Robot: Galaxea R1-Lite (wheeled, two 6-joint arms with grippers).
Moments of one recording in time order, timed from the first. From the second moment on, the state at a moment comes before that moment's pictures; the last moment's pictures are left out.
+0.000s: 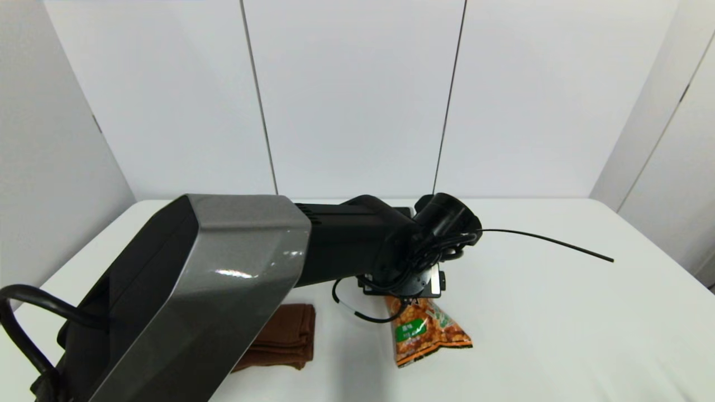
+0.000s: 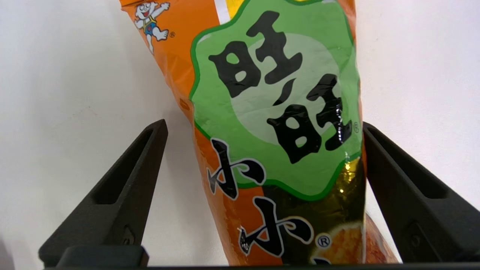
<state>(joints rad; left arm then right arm) -0.95 2.36 -1.97 0.61 0.39 -0.69 0.00 0.00 0.00 -0.02 0.01 0.00</state>
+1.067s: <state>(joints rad) -0.95 2.37 -1.97 0.61 0.36 -0.62 0.00 0.00 0.00 -0.02 0.01 0.00</state>
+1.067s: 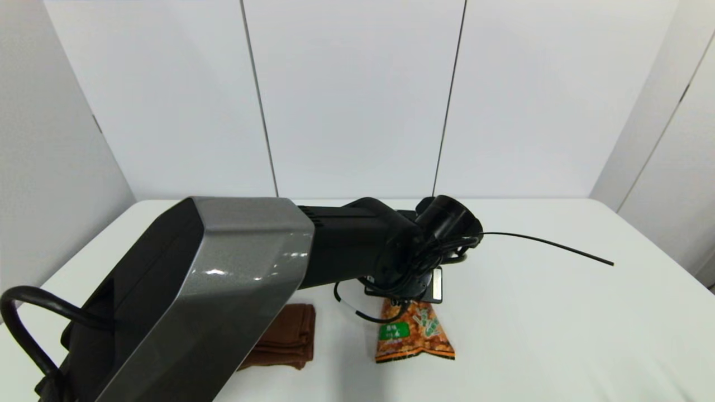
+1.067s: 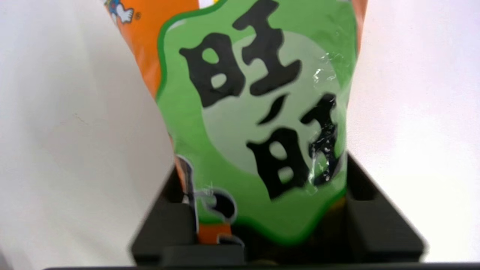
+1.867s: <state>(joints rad) -0.84 2.16 -1.96 0.62 0.36 -0.52 0.00 0.00 0.00 -0.02 0.01 0.00</state>
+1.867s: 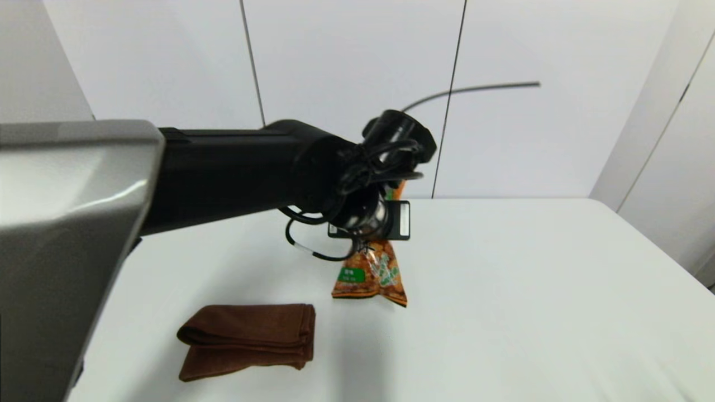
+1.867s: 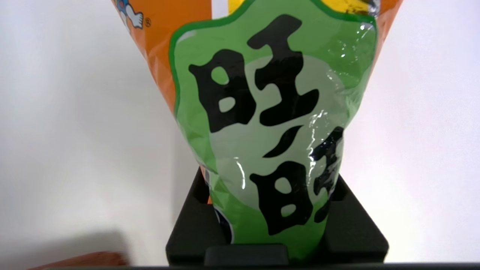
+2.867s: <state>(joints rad) -0.12 1.63 -1.38 0.46 0.04 0.17 0.00 0.00 0.00 -0.02 0.01 0.00</state>
